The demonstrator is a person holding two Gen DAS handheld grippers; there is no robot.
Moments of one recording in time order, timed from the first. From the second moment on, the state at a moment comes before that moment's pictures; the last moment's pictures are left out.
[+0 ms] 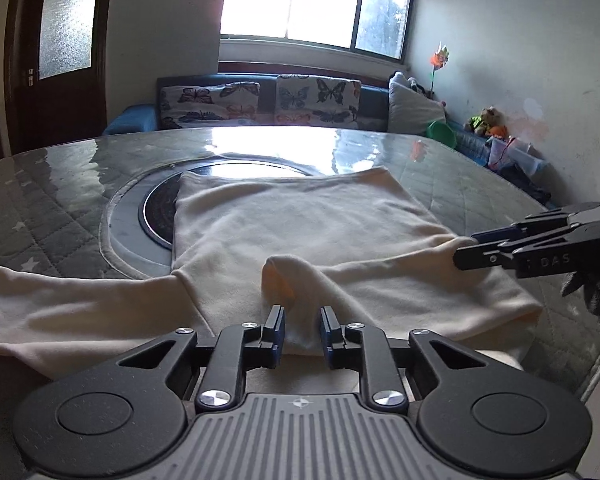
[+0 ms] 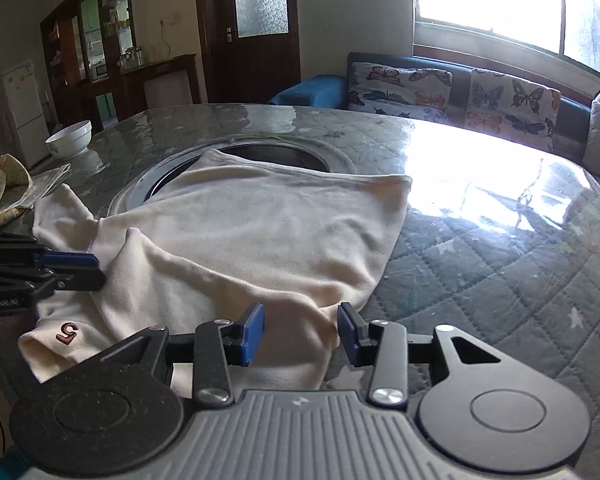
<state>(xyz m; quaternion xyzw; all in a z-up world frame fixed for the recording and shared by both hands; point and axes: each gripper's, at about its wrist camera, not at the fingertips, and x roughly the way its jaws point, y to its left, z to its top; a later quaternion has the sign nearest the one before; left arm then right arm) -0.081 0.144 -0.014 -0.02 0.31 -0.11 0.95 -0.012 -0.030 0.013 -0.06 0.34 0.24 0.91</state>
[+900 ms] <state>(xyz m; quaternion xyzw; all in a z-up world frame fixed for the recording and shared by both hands) -0.094 0.154 -0.014 -0.02 0.29 -0.08 0.95 -0.023 0.000 0.018 -0.12 0.31 0.26 0.90</state>
